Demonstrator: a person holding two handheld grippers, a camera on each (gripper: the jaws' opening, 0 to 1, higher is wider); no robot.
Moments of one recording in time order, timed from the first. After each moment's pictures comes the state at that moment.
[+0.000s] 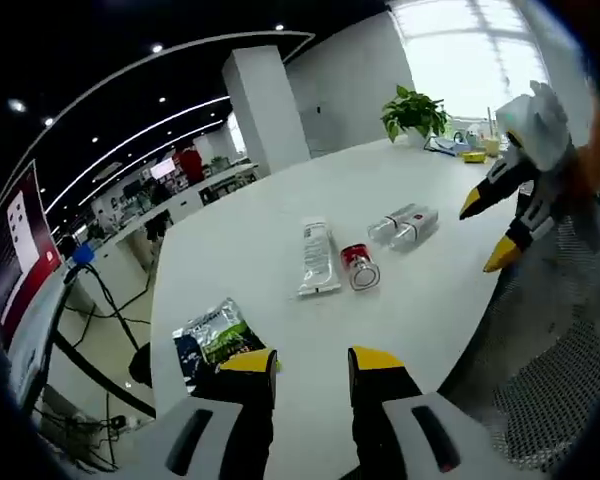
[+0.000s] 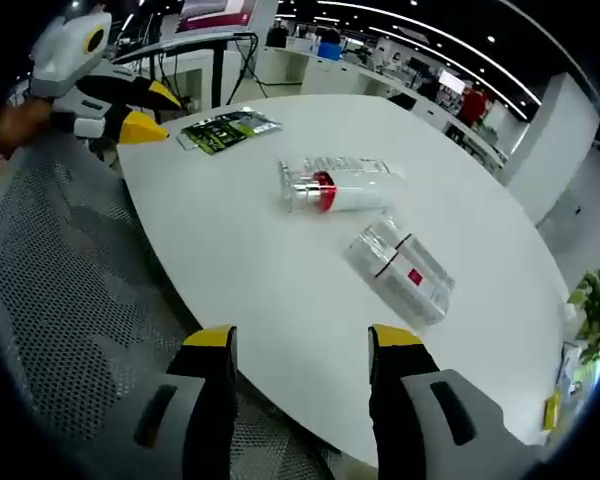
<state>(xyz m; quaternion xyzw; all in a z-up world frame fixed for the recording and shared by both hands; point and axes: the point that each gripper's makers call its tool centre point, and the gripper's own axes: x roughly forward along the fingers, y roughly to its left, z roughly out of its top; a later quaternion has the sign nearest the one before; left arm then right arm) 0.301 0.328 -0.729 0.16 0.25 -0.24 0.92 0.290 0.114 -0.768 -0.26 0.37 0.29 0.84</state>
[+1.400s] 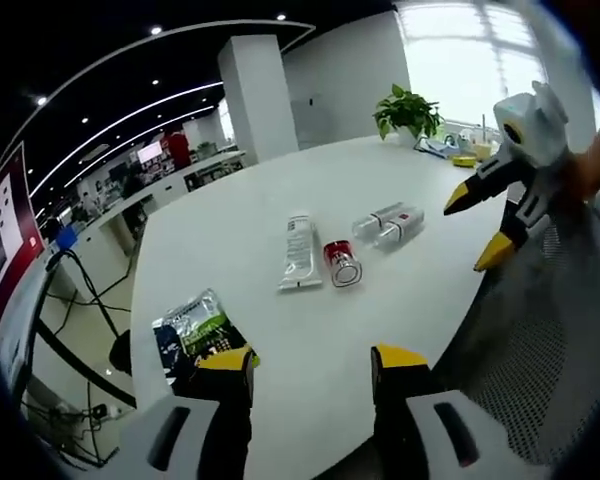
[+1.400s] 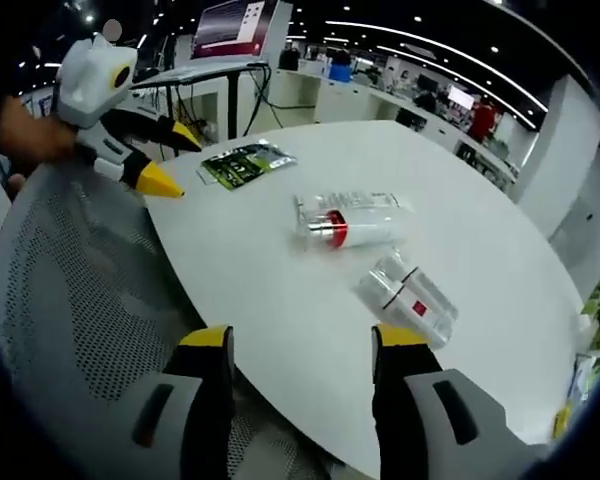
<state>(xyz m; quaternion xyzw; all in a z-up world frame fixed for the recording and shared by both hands) 0.298 0.326 -0.736 0.14 0.30 -0.26 0.91 0.290 0.131 -0.736 -0.21 0.33 0.35 0.85</state>
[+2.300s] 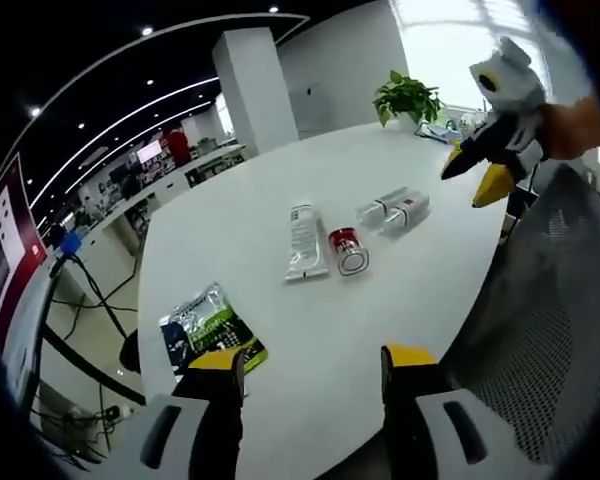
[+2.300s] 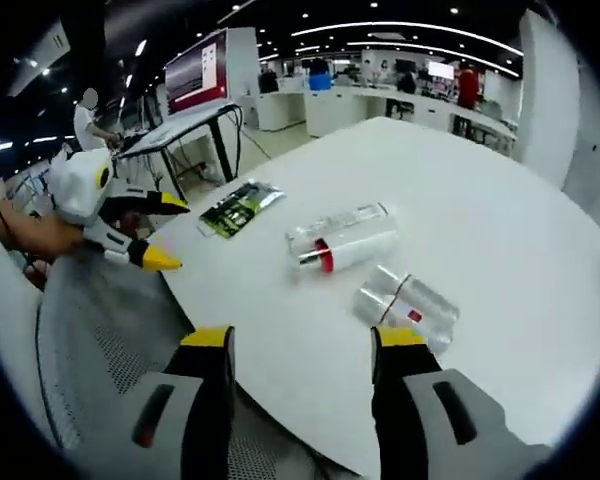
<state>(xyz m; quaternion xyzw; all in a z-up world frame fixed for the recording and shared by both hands) 0.299 0.334 -0.744 0.17 0.31 -0.24 0.90 0.334 0.126 -0.693 -0.08 0.33 0.36 0.87</state>
